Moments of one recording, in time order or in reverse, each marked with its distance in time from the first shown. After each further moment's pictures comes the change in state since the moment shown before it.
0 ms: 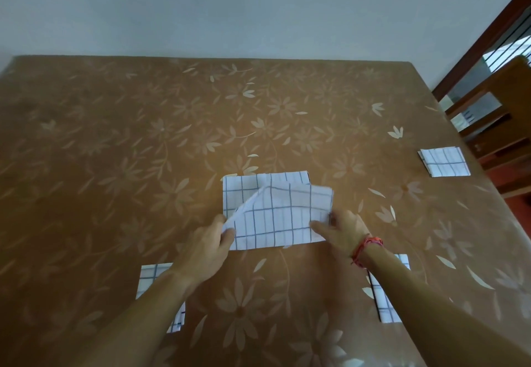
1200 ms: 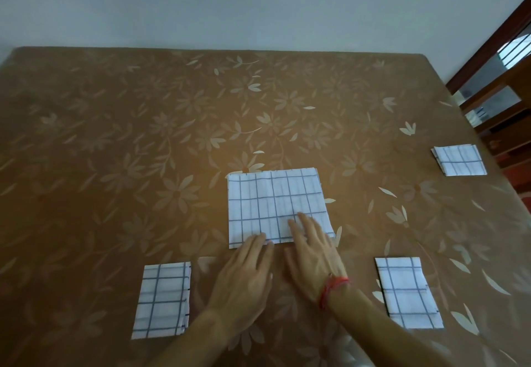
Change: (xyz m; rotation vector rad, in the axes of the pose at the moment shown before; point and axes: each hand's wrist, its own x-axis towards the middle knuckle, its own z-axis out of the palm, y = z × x) left_hand -0.040 0.015 0.066 0.500 0.116 0.394; right_hand -0.036 -0.027 0.080 -0.424 0.216 -0.335
